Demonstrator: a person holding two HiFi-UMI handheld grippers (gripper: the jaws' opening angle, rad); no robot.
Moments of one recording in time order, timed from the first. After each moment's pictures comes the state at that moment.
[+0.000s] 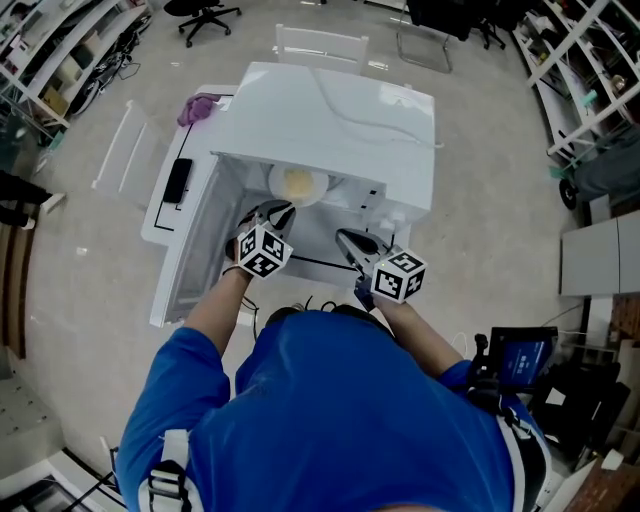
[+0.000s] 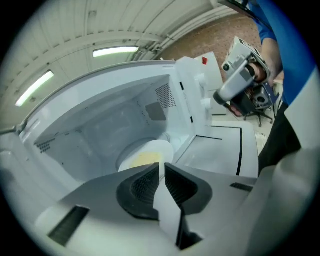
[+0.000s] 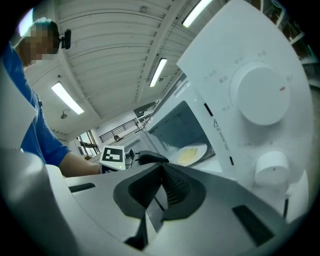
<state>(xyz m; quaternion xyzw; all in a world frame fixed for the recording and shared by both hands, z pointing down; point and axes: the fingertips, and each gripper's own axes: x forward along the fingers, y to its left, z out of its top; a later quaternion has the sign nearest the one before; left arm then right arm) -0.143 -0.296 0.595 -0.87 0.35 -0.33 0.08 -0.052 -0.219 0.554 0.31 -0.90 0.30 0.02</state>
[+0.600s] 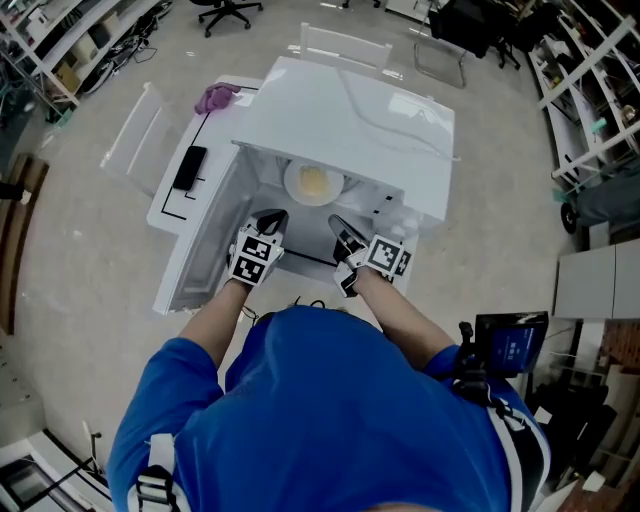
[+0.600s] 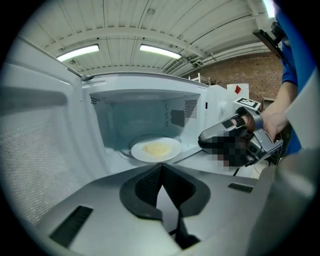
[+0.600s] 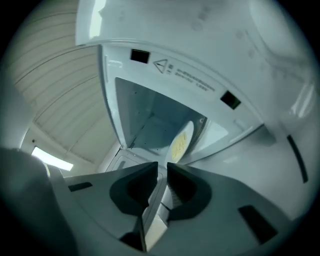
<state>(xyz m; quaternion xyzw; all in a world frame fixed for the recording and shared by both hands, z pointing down) -0.198 -0.279 0.588 -0.86 0.45 -0.21 -0.08 -0.087 -0.276 0.592 0.32 -0.78 0.52 -0.13</state>
